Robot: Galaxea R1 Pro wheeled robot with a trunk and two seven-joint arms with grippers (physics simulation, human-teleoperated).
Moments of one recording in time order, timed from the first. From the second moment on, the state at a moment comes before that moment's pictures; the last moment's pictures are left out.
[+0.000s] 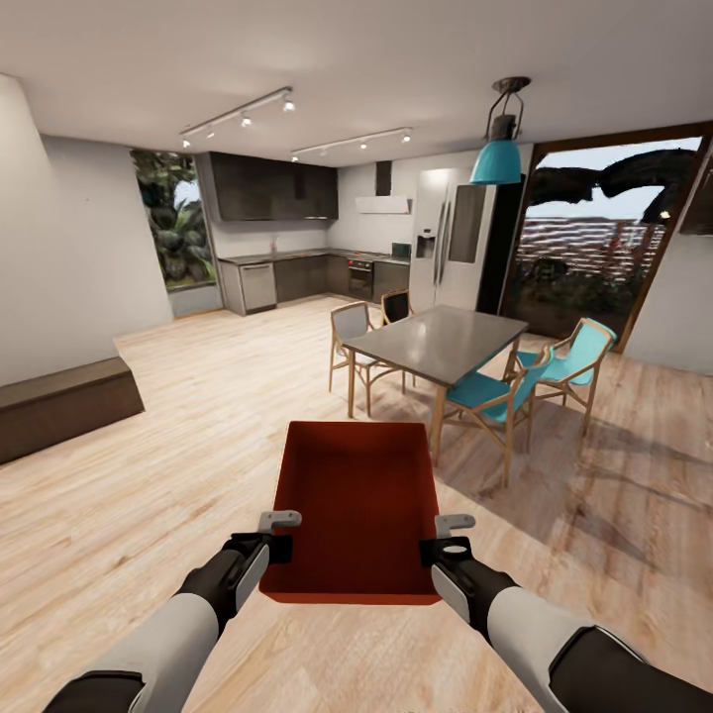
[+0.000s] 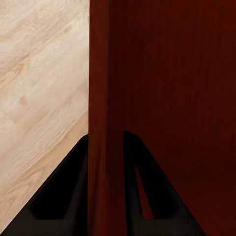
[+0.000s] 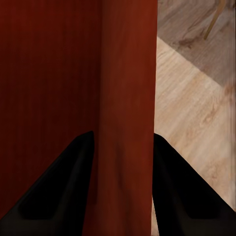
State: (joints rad) left arm -0.74 -0.10 0.00 -0.40 0.03 0.40 0.10; right arm -0.82 0.10 0.61 -0.16 -0.53 0.09 -0.30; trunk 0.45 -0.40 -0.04
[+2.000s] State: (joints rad) left arm -0.74 -0.10 0.01 -0.40 0.02 0.40 0.10; right arm -0.82 0.10 0.61 -0.16 -0.54 0.09 -0.30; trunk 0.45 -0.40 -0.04
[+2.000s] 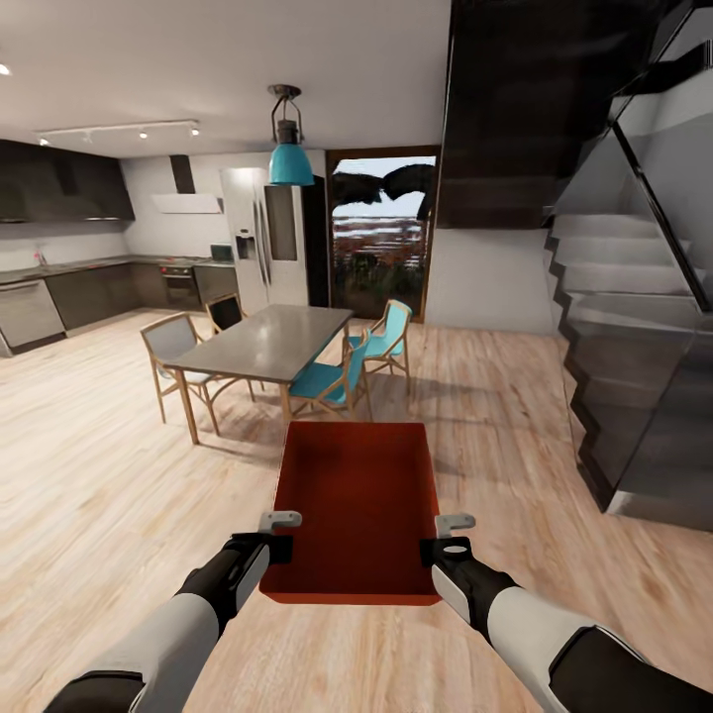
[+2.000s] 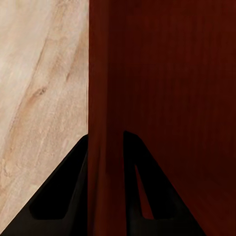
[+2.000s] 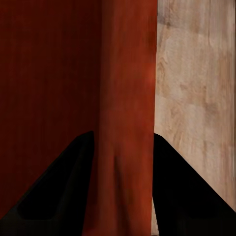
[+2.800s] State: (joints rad) left arm -0.74 -0.11 0.01 -0.40 0.02 0.40 0.10; right arm -0.82 0.10 0.61 -0.16 -0.54 0.09 -0.30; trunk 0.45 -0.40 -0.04
